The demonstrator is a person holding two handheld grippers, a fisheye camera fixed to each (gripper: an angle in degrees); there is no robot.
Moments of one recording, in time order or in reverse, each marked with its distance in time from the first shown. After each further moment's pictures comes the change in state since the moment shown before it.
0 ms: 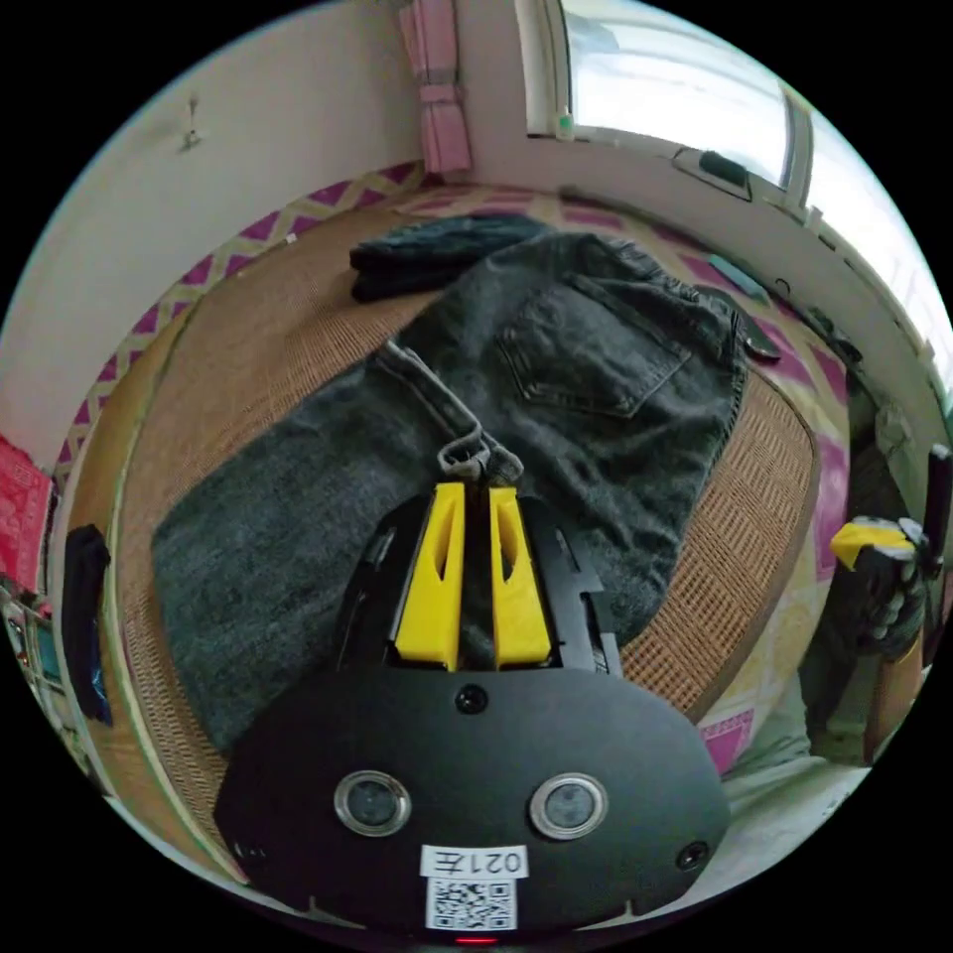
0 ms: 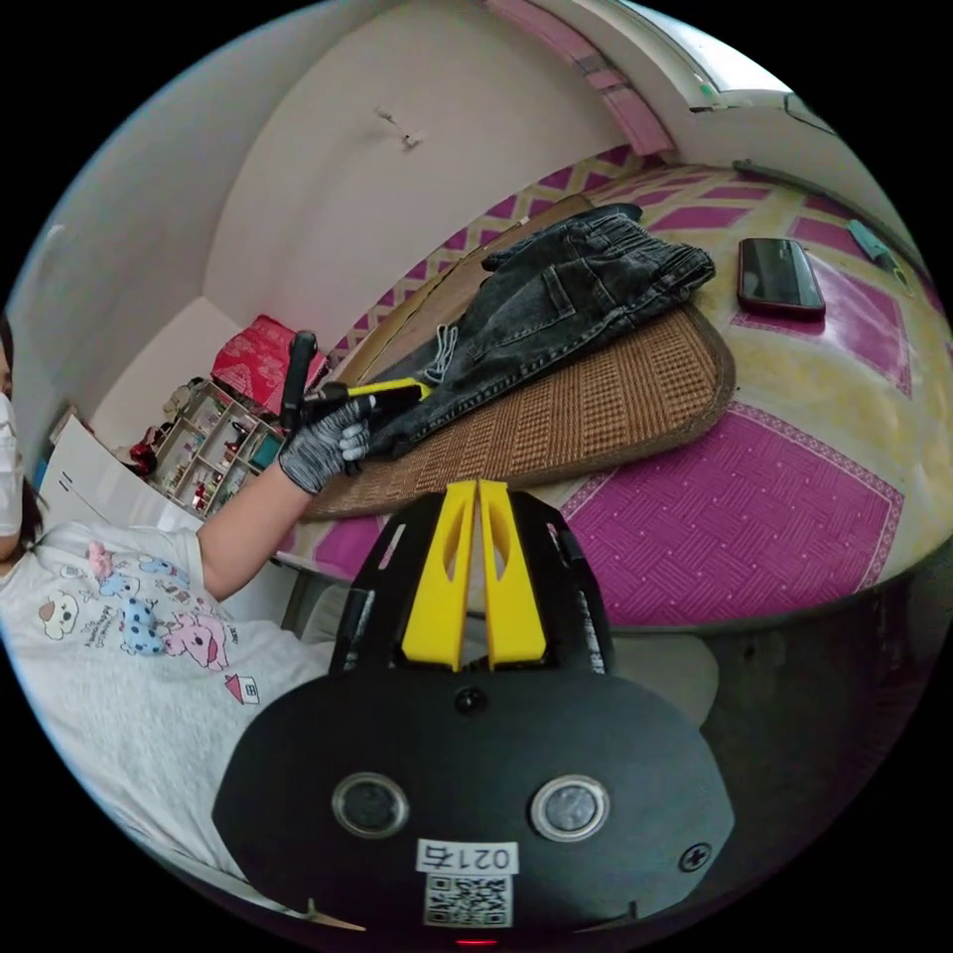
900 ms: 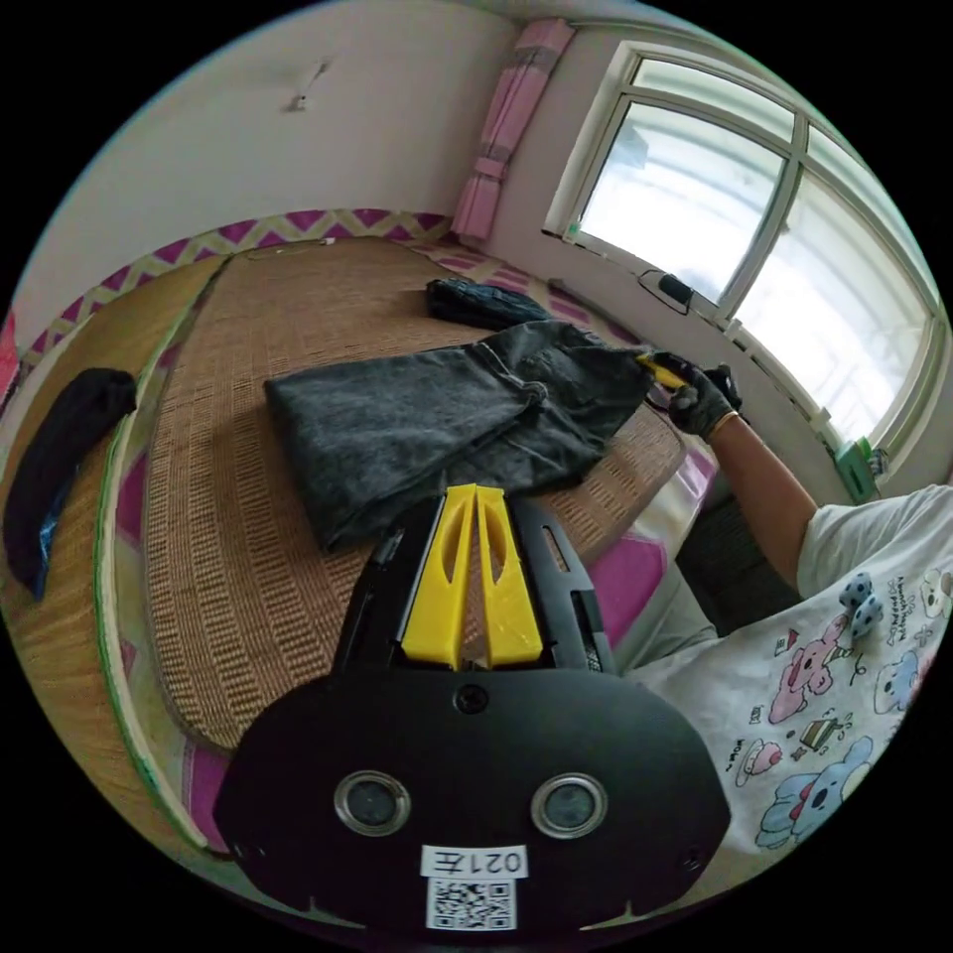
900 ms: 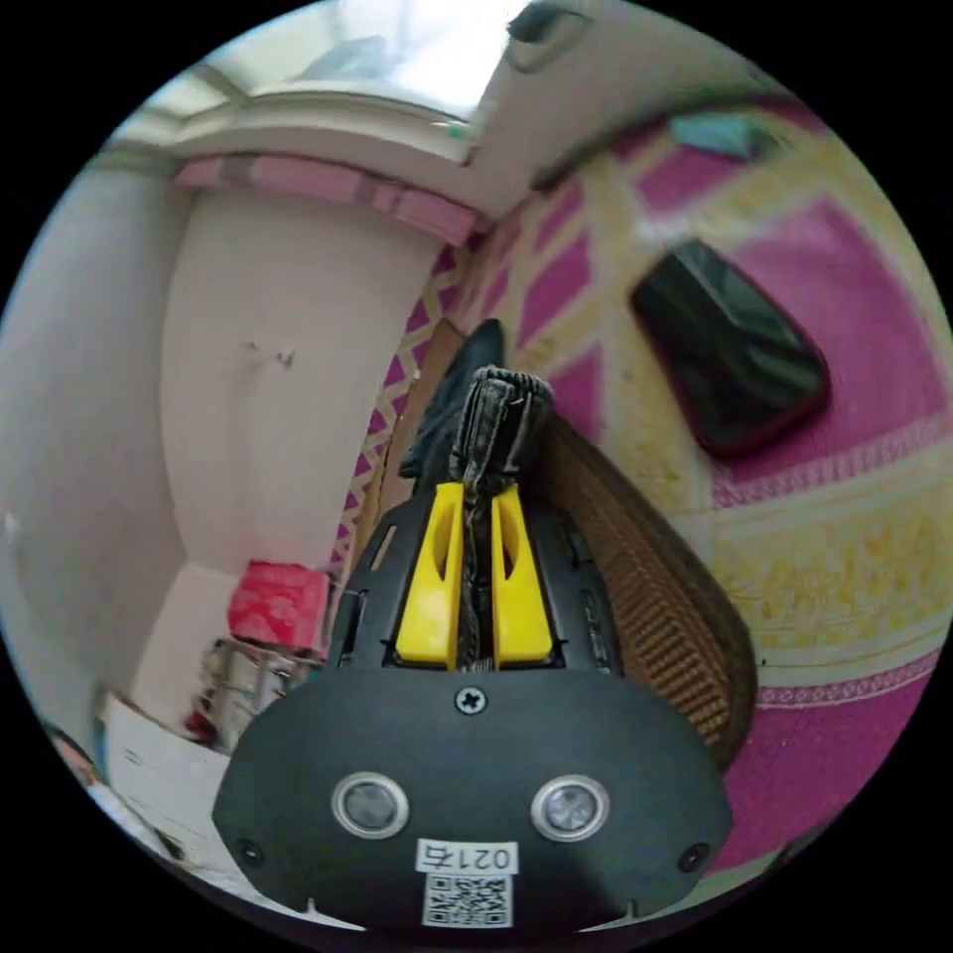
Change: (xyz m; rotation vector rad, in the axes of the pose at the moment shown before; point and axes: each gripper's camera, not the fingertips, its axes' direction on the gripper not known) left arm -0.207 0.178 -0.178 0.165 0.281 -0.199; right arm 0.091 -0.070 0.157 0.363 0.055 0.369
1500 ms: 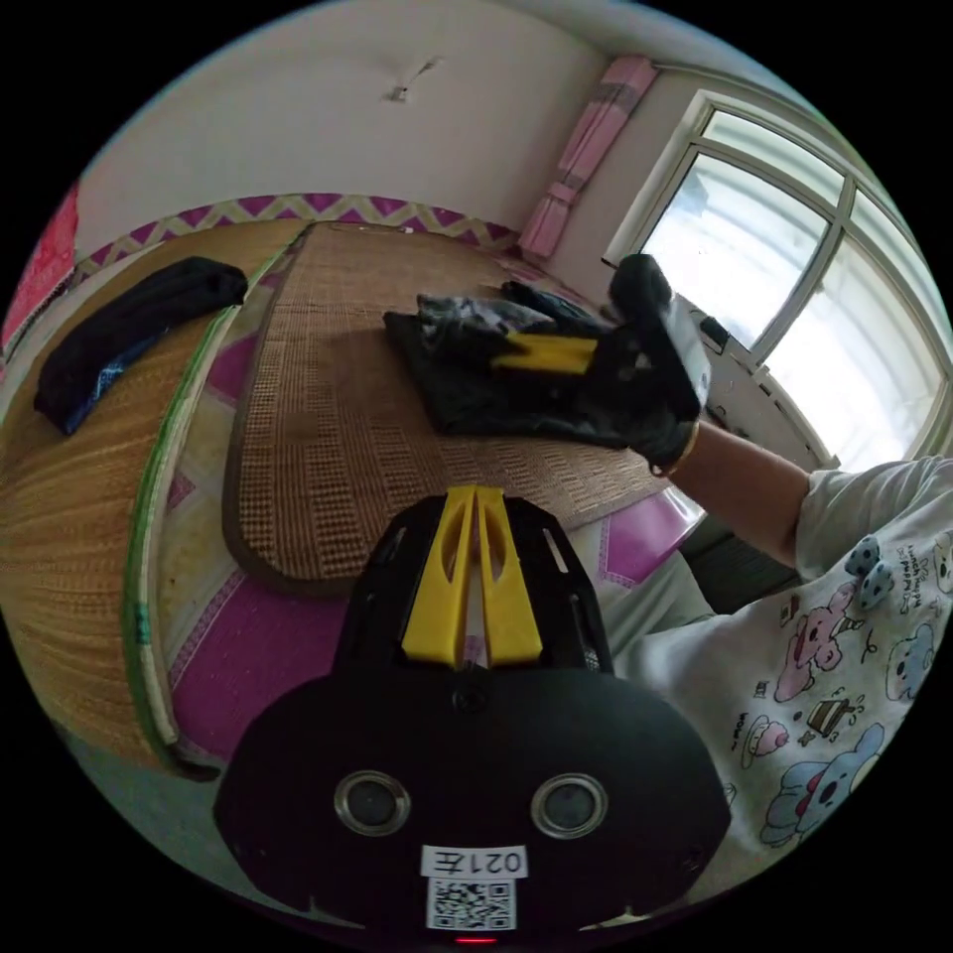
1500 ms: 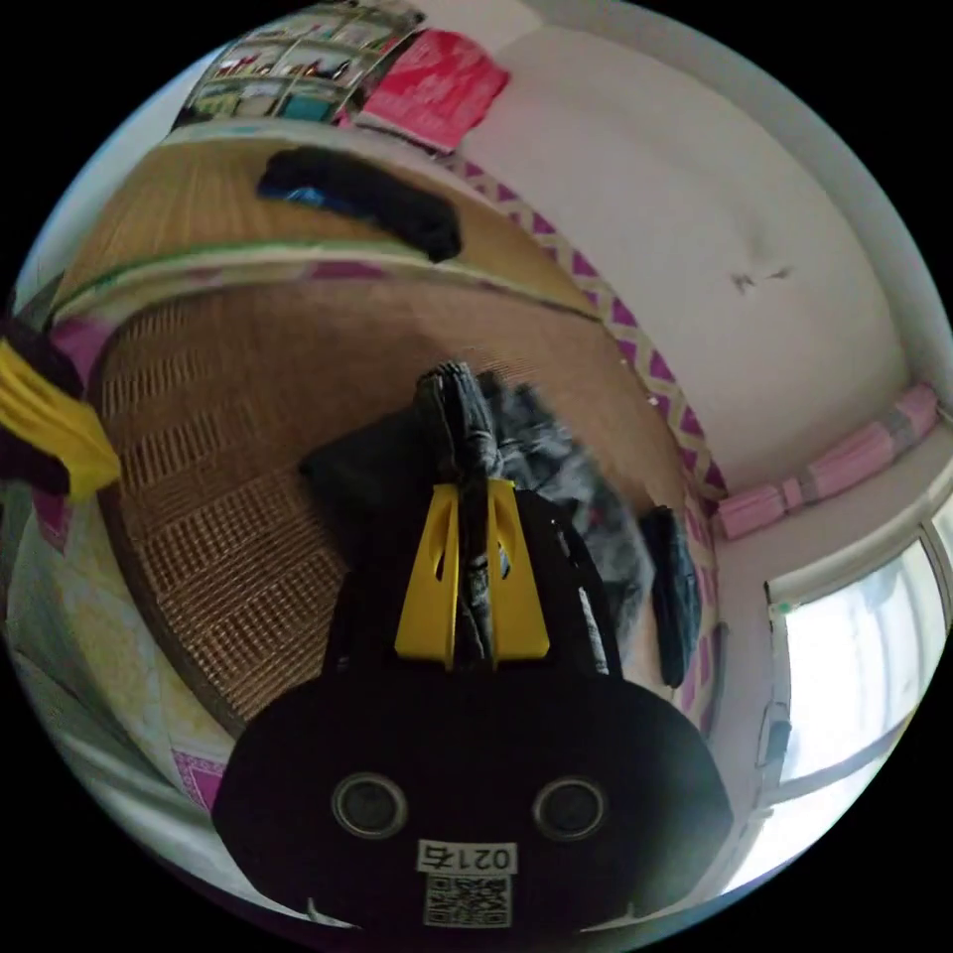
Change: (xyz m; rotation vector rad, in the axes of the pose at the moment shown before) left arm -0.119 0.058 -0.121 0.038 -0.052 -0.166; right arm -0.267 0.678 0.392 -0.297 0.501 -1.613
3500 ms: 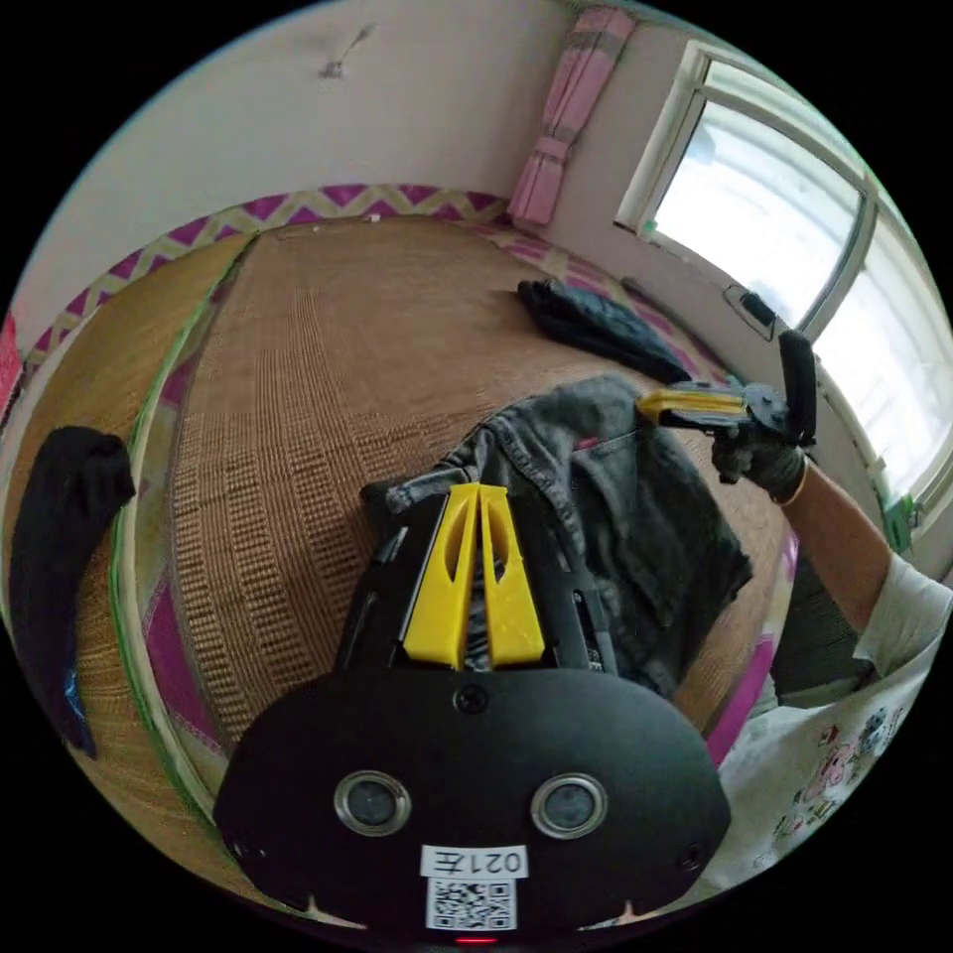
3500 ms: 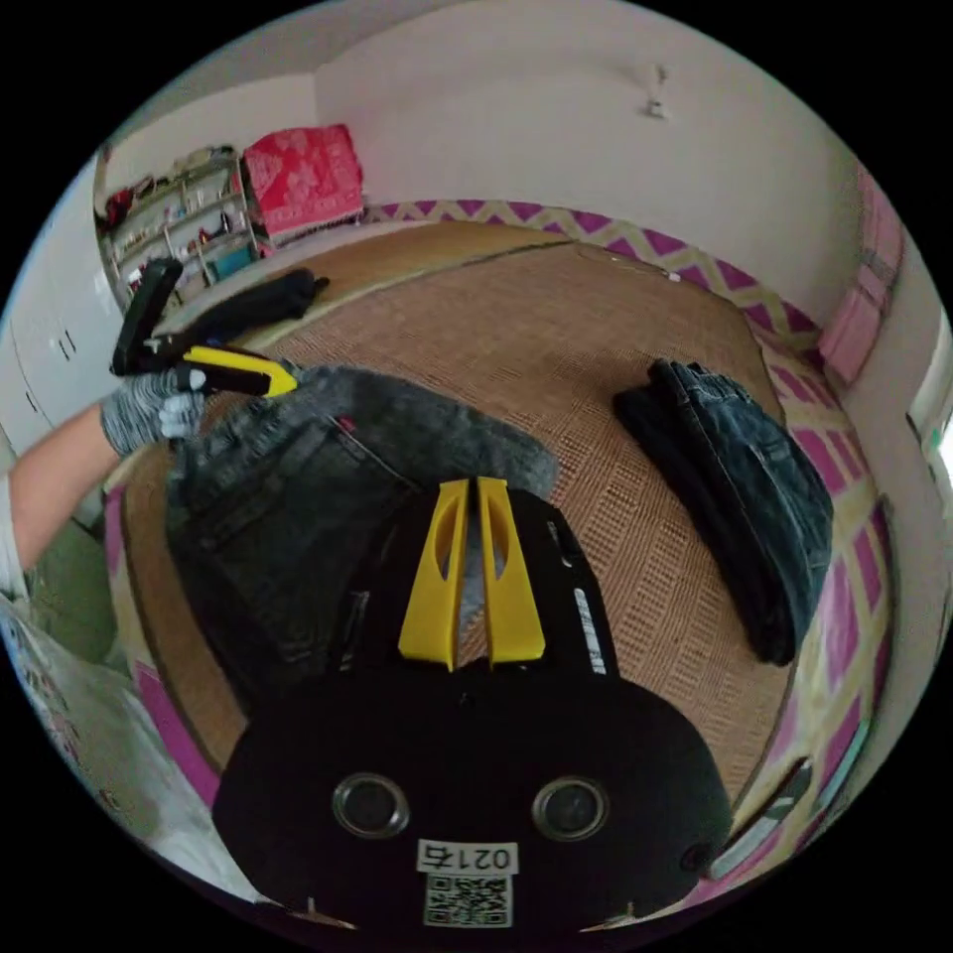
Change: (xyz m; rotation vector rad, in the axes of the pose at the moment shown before) left arm -0.110 -0.291 0.111 -0.126 -0.022 0.136; right arm 0.299 0.239 0.264 -0.009 -0.520 0.395
